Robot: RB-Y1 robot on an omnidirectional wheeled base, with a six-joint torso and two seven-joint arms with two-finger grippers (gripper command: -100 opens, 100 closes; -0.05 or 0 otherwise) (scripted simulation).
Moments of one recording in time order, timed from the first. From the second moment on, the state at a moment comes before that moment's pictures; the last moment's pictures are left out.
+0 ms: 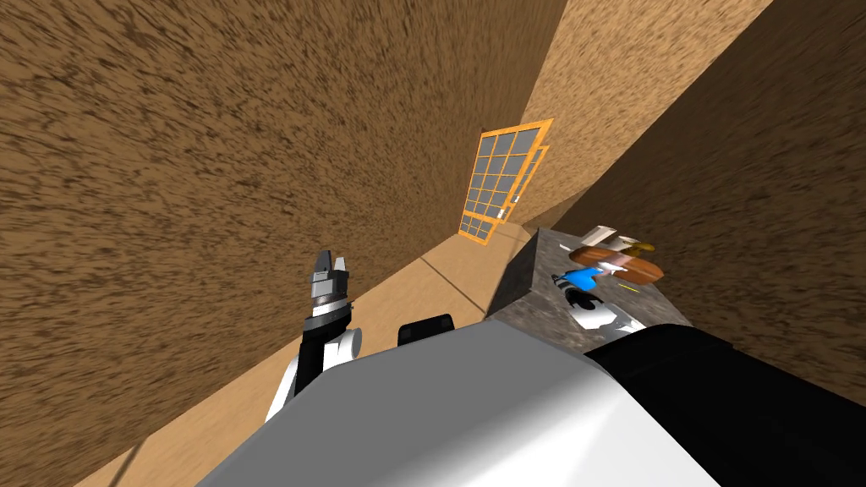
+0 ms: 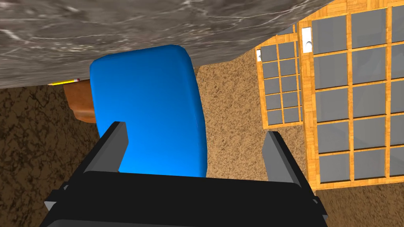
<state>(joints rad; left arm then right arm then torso) 0.52 0.01 0.00 -2.21 -0.06 -0.45 -0.13 0.37 -0.84 -0.46 -0.92 0.15 0.03 0.17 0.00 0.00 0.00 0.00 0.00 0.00</state>
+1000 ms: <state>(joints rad) 0.52 0.01 0.00 -2.21 -0.06 -0.45 -0.13 0.35 -0.98 -0.51 -0.68 0.15 0.13 0.22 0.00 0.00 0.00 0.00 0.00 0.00</state>
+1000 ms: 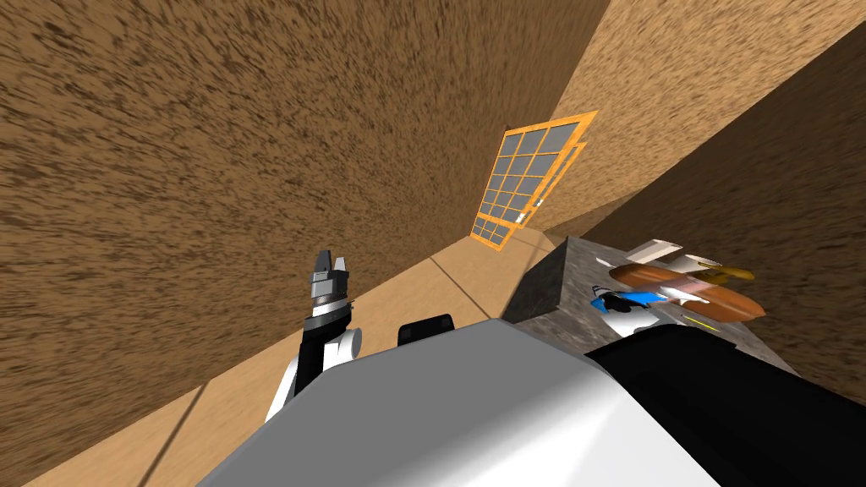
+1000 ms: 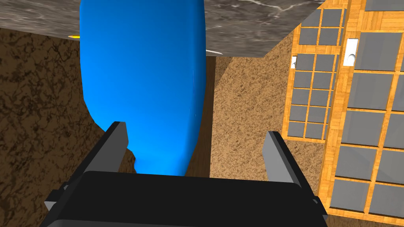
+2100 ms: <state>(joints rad) 0.52 0.01 0.00 -2.21 -0.06 -0.45 -0.13 0.25 -1.07 -0.53 -0.36 0.18 0.12 0.26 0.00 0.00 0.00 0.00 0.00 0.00</state>
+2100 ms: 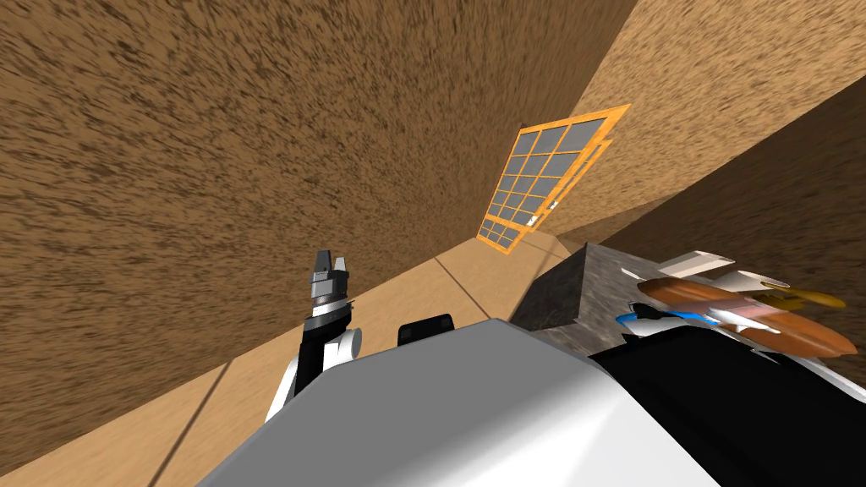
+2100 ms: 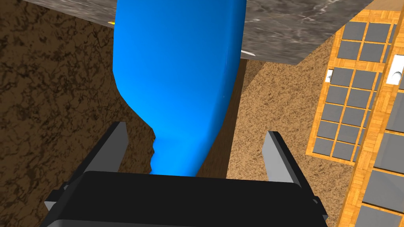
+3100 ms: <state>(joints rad) 0.52 0.01 0.00 -2.21 -0.06 -0.45 -0.13 0.30 -1.11 -0.56 -0.35 0.16 0.21 0.28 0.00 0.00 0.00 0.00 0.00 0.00</state>
